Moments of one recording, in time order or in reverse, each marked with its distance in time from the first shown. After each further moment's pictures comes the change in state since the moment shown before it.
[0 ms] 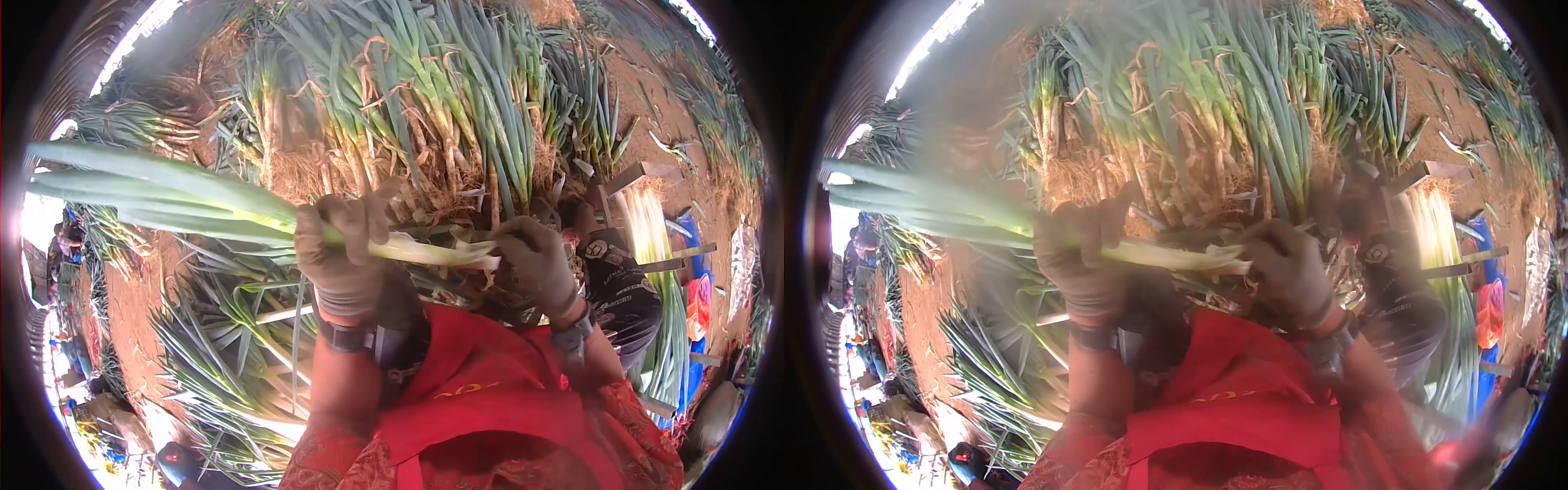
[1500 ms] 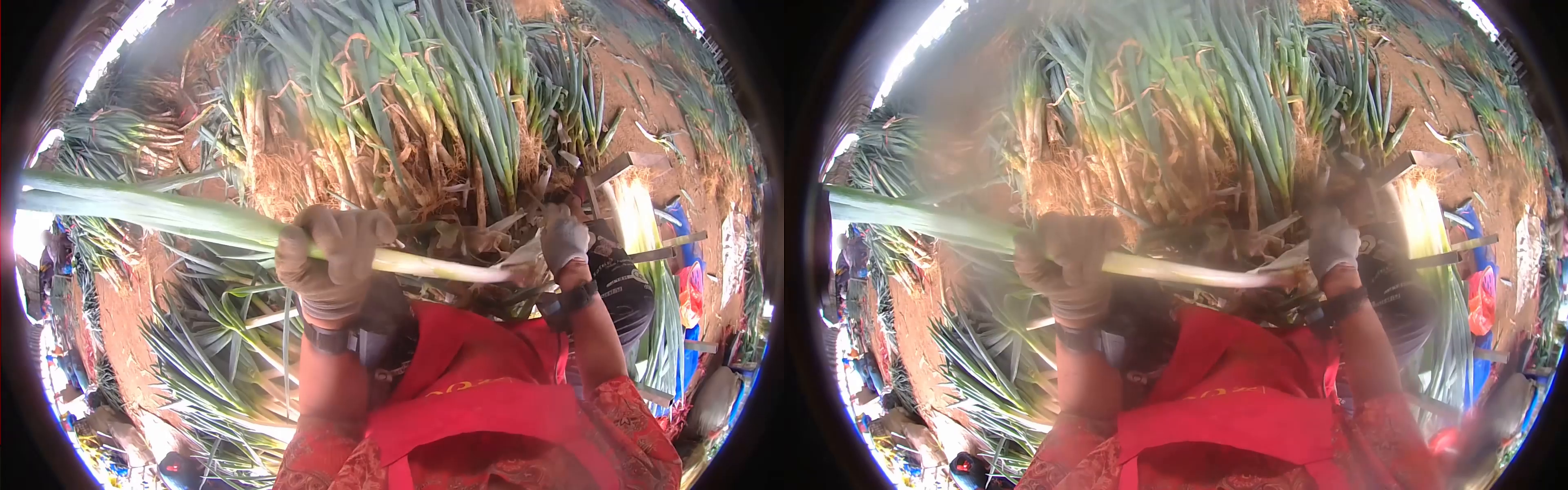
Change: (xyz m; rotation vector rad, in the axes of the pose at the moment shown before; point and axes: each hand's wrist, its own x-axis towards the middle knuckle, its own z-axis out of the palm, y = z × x) left_hand -0.002 0.005 -0.003 -0.106 -0.163 -0.116; right_hand 0.009 0.116 -0.074 -1.329 0.086 0.271
